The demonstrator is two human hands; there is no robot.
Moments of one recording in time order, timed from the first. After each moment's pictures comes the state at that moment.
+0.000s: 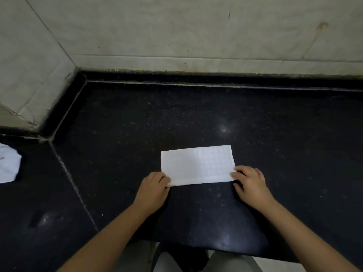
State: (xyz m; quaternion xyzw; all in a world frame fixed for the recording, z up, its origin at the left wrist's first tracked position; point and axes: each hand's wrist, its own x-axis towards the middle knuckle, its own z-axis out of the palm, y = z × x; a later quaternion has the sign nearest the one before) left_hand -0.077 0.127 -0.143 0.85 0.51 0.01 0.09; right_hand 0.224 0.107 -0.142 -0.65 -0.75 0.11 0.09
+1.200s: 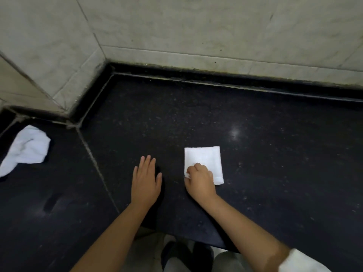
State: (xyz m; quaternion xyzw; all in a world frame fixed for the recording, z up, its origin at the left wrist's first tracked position) left_hand -0.137 0.117 -0.138 0.65 0.74 0.09 0.15; right_hand 0.024 0.135 -0.129 -0.64 -0.72 0.24 0.12
